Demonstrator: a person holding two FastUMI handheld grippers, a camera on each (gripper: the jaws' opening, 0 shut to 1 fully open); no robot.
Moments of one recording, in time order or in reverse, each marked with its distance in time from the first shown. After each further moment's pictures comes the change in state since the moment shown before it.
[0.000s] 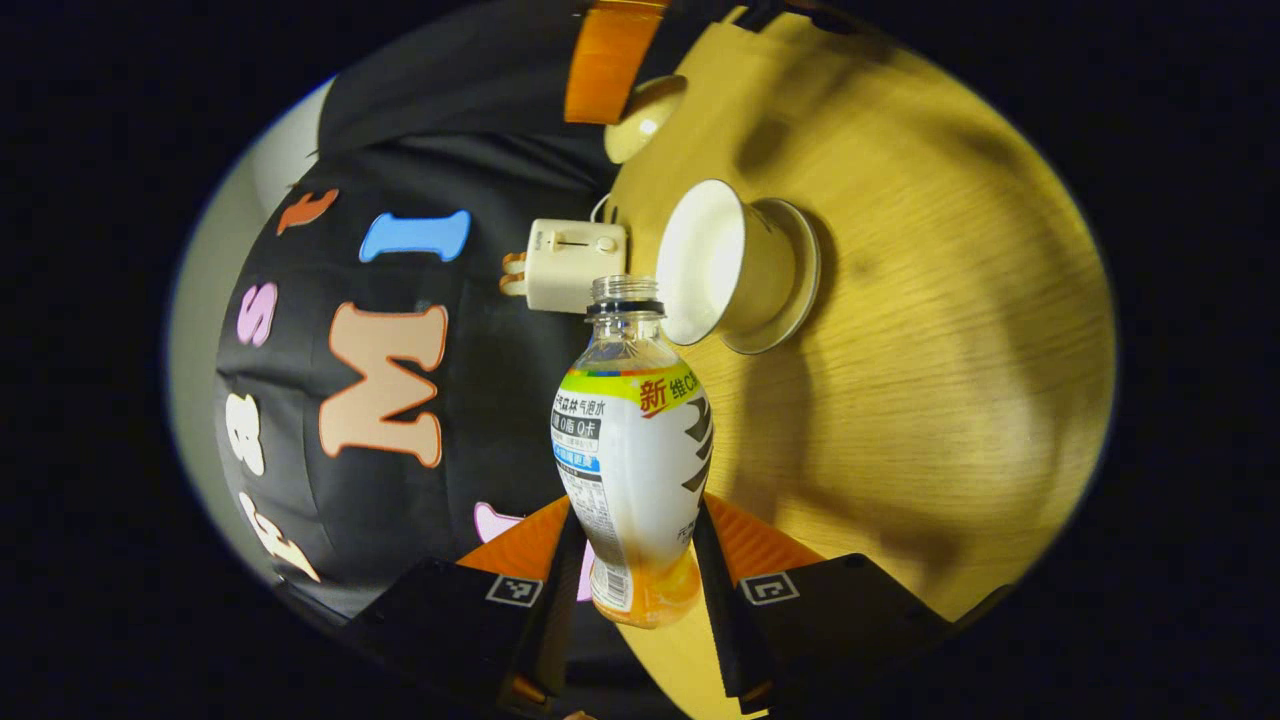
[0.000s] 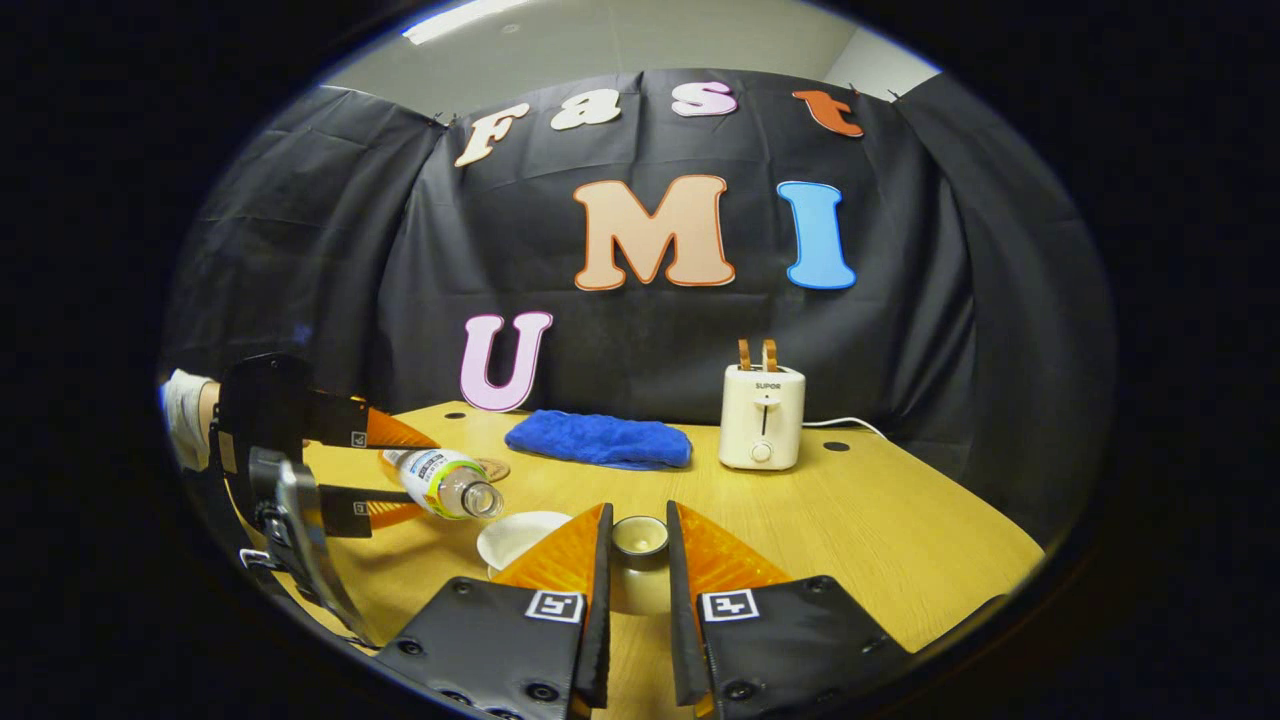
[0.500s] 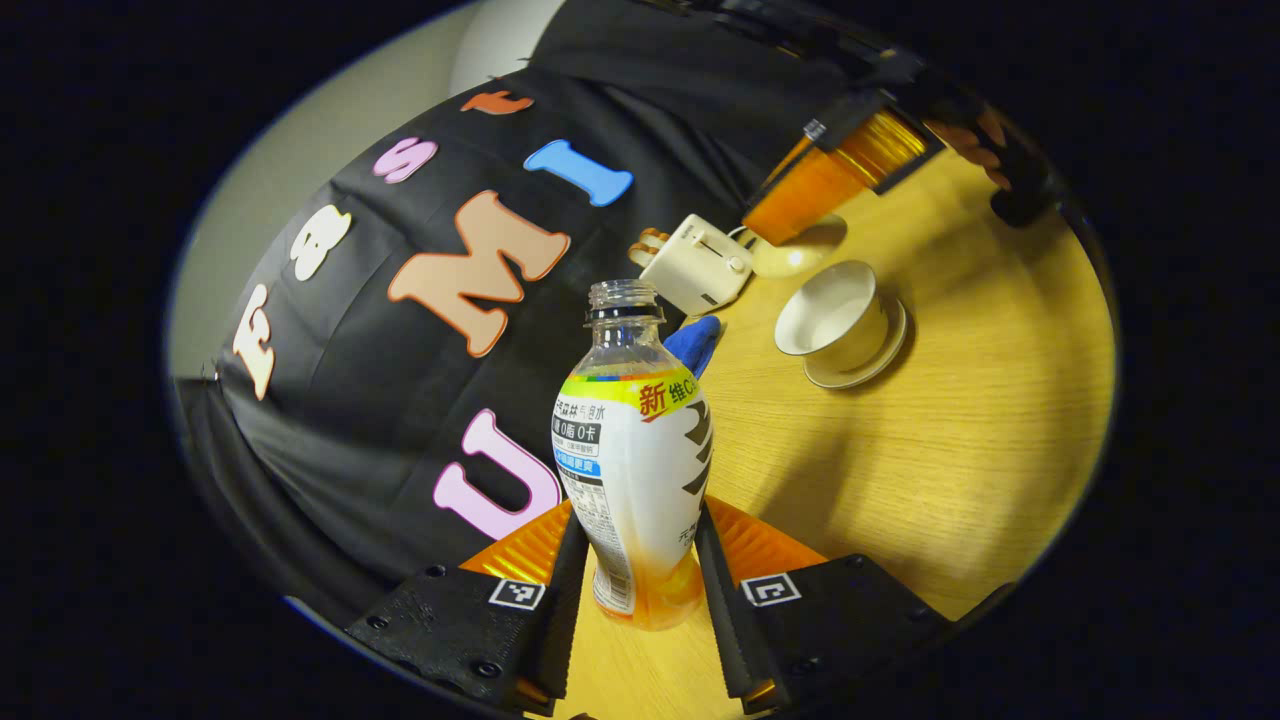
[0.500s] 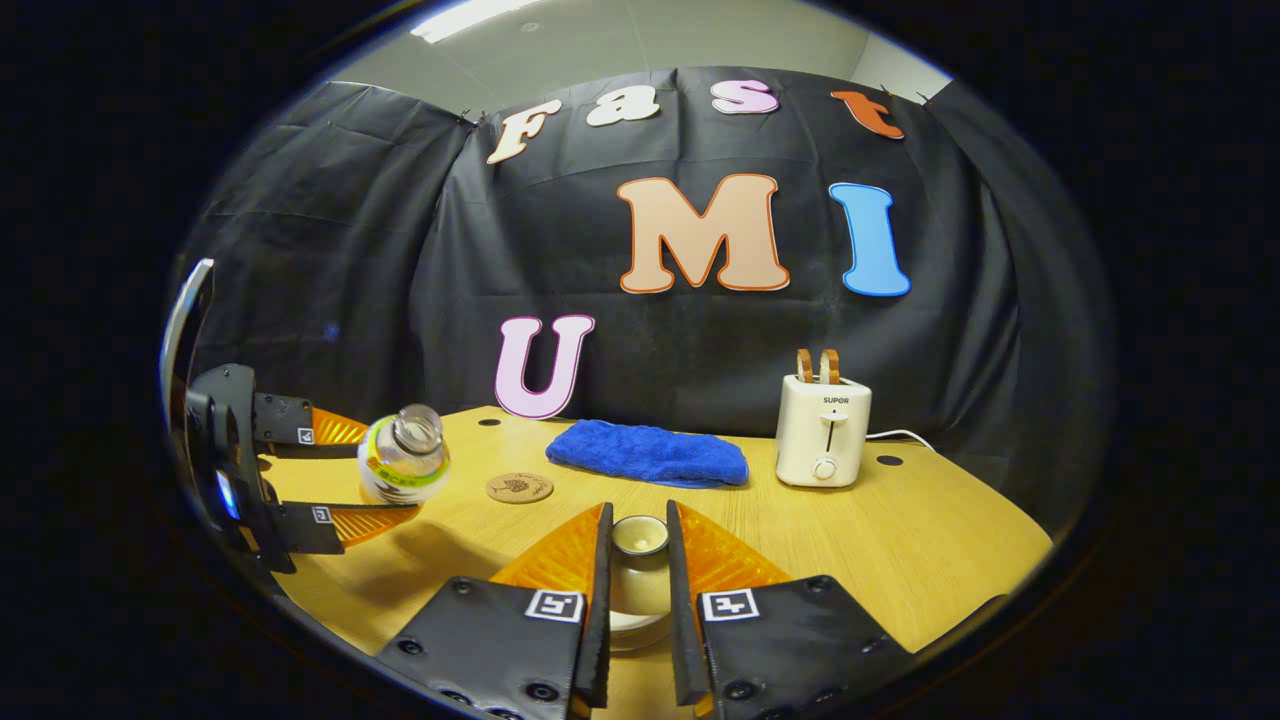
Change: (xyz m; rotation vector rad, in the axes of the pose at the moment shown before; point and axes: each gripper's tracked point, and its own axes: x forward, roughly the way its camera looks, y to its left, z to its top) left arm -0.040 0.018 -0.023 -0.535 -0.057 0.147; right arm 0.036 0.056 0.001 -0.010 0.001 0.079
